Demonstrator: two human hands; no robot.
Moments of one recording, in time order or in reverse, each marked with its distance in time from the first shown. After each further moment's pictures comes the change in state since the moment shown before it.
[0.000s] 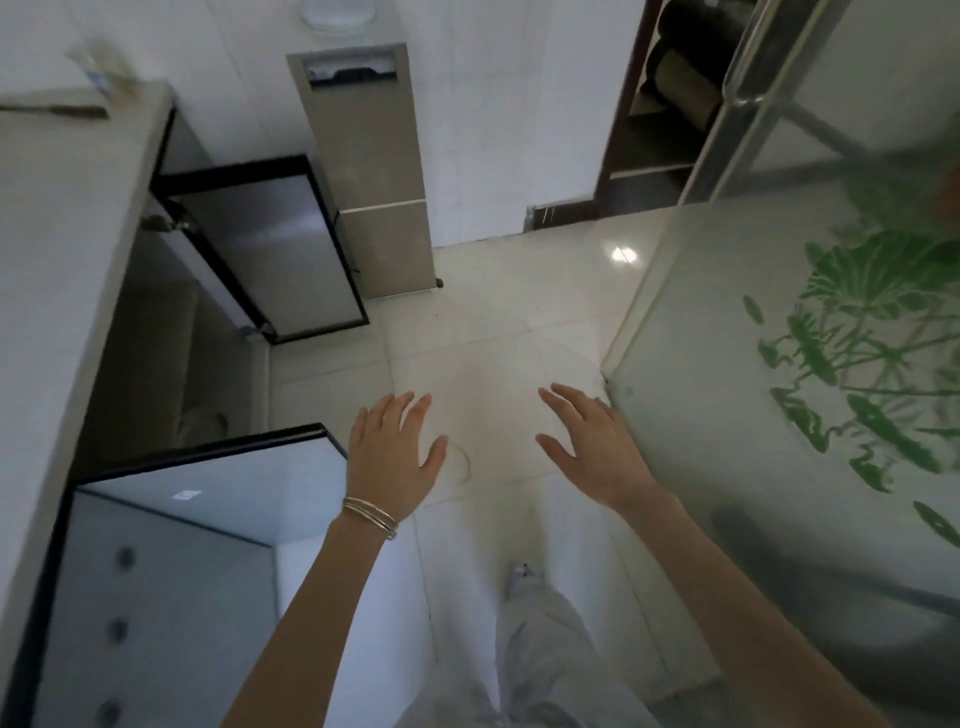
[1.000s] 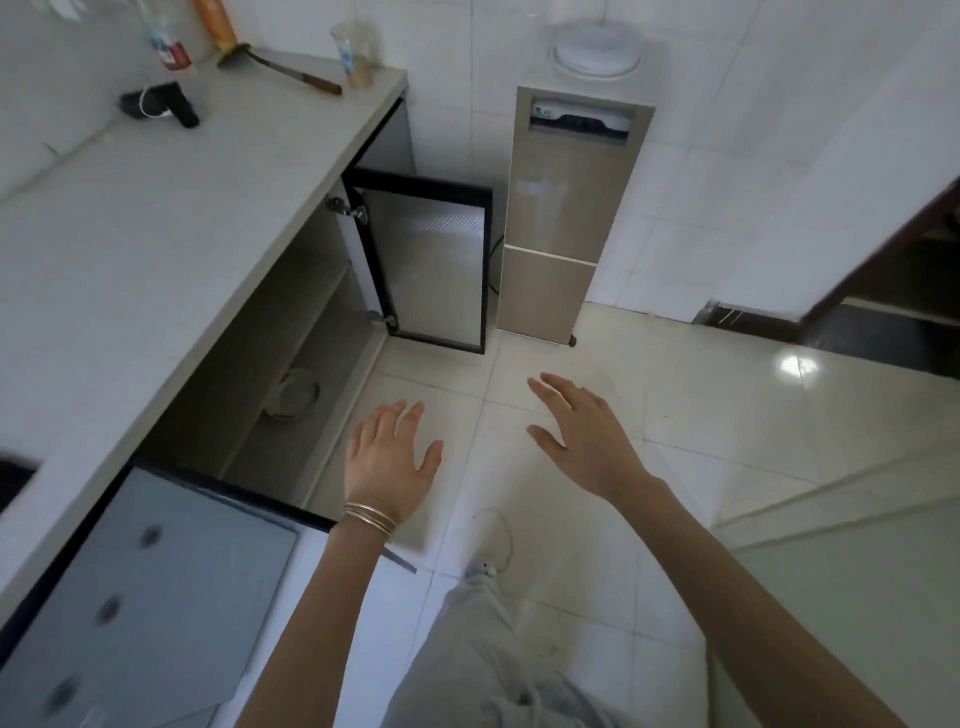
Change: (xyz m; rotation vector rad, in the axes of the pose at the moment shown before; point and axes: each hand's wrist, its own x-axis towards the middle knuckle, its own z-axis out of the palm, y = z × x) left_hand 0.183 -0.109 0.003 0.027 0.105 -0.577; right_hand 0.352 -0.033 0.017 -0.022 -0.167 -0.551
